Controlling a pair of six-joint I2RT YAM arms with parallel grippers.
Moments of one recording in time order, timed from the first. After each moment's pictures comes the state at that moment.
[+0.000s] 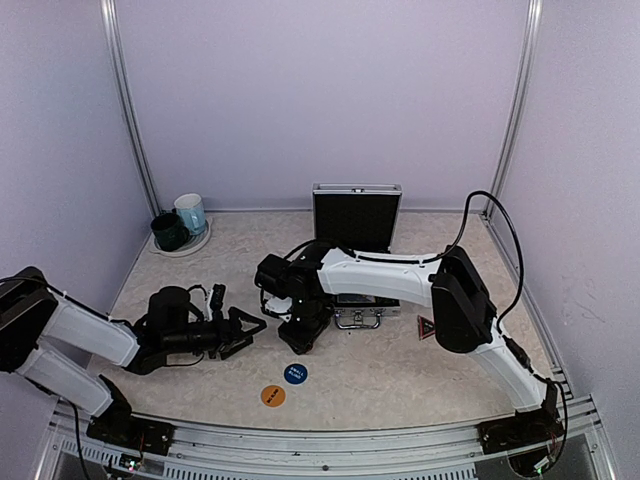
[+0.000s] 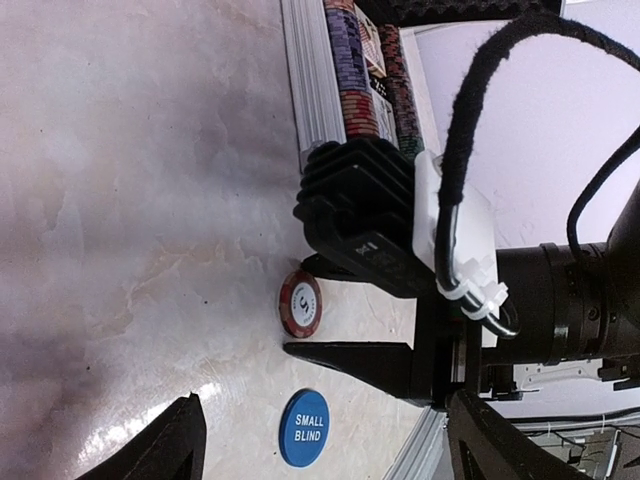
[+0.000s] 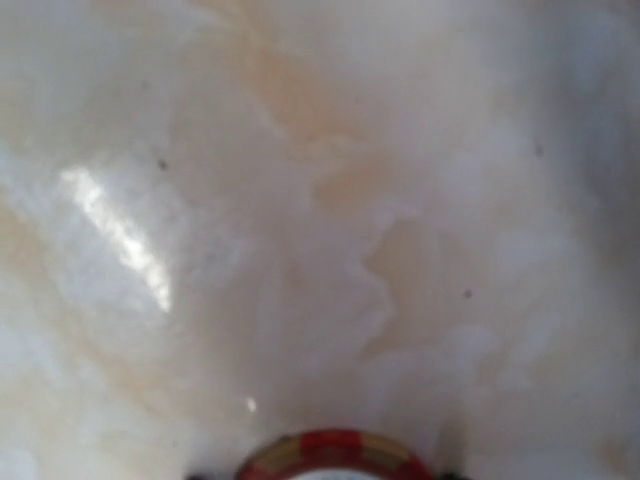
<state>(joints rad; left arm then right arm) -0.64 1.40 0.24 0.73 0.40 -1.02 1.08 2.49 2.20 -1.14 0.01 0.09</state>
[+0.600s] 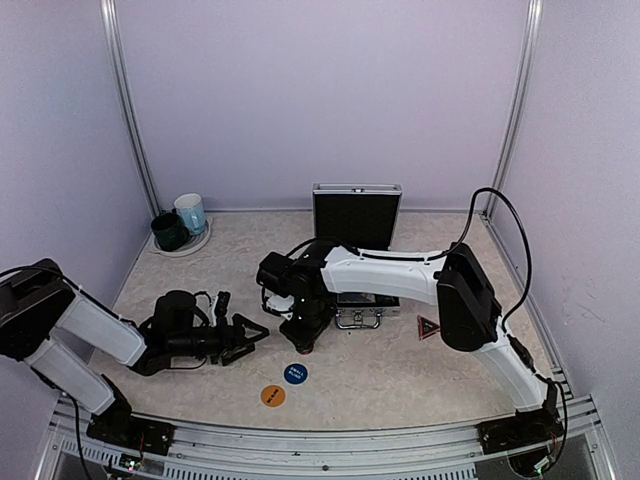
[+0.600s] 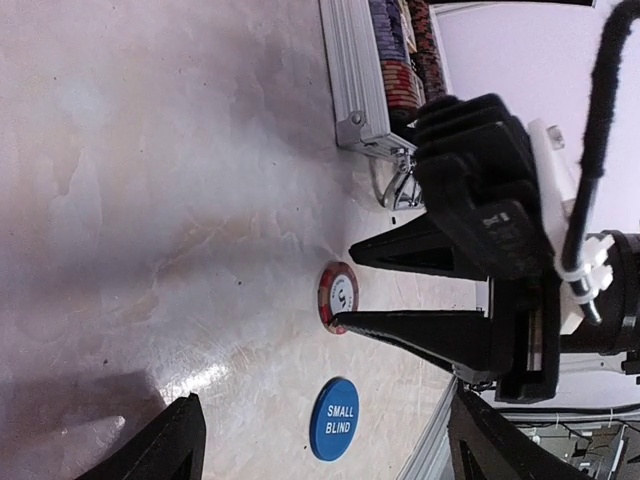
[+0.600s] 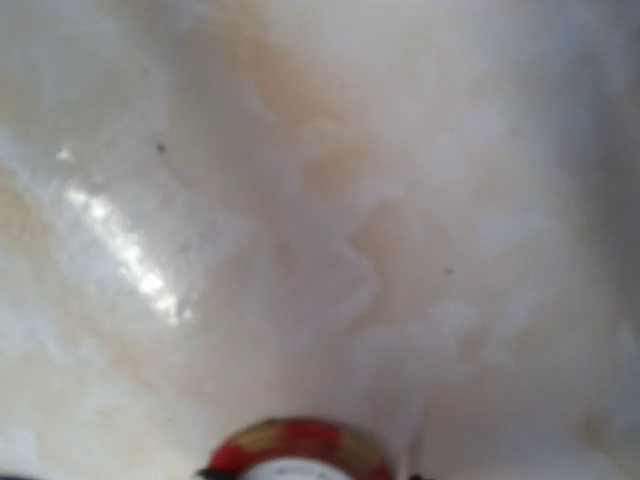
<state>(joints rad) -0.64 1.48 0.24 0.76 0.42 -1.01 1.08 2.45 2.15 -1.11 0.02 0.09</state>
